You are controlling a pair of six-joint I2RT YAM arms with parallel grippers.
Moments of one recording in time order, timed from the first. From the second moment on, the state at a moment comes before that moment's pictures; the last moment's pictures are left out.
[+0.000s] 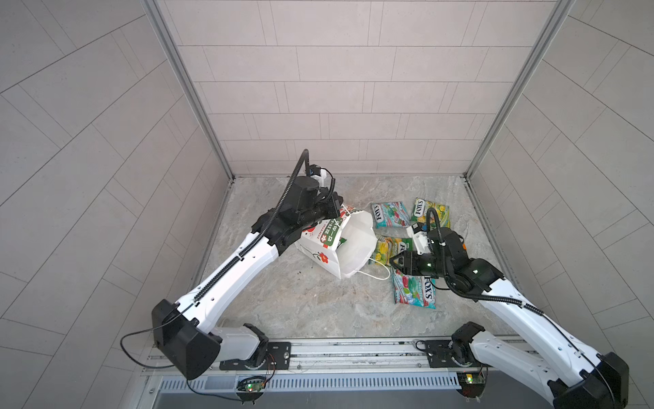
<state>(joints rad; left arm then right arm) -0.58 1.32 1.32 -0.41 0.11 -0.64 0.50 0.94 0.75 -0.52 -0.34 0.60</state>
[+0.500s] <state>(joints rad) -0.58 1.33 1.31 -0.32 0.18 -0.71 0.70 1.24 0.85 -0.29 -0.35 0.70</state>
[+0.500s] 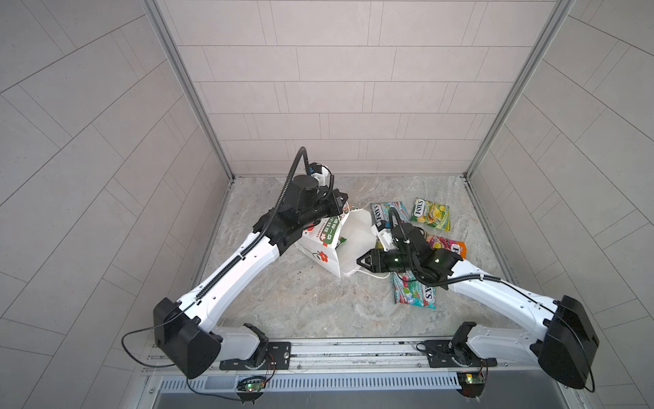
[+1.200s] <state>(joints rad) -0.58 1.36 1.31 -0.26 0.22 -0.77 0.76 1.62 1.09 -0.29 -0.27 0.78</state>
